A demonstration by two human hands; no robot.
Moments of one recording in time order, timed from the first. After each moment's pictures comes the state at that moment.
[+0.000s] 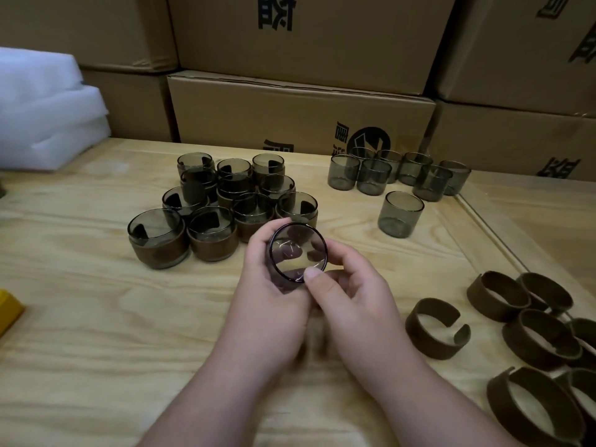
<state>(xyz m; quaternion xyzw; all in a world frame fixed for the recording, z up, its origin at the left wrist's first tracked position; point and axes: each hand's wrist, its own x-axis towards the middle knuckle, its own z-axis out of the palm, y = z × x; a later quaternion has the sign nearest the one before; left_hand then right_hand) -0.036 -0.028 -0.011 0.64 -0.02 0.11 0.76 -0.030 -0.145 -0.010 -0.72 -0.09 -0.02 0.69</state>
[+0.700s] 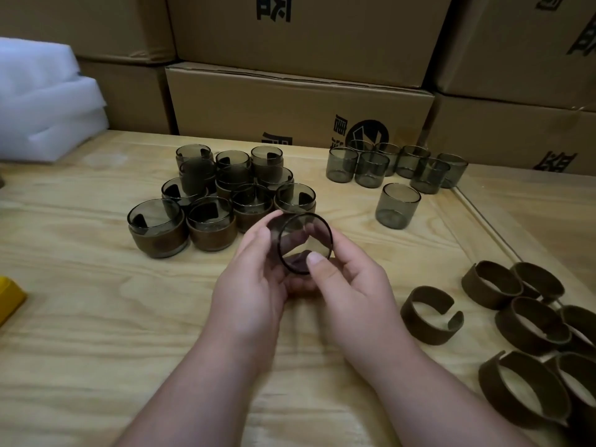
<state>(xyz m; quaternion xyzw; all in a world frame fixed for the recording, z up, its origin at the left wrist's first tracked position) -0.036 -0.024 0.003 0.46 0.04 0.04 0.89 -0.034 -0.144 -0.002 -0.69 -0.14 -0.02 0.71</state>
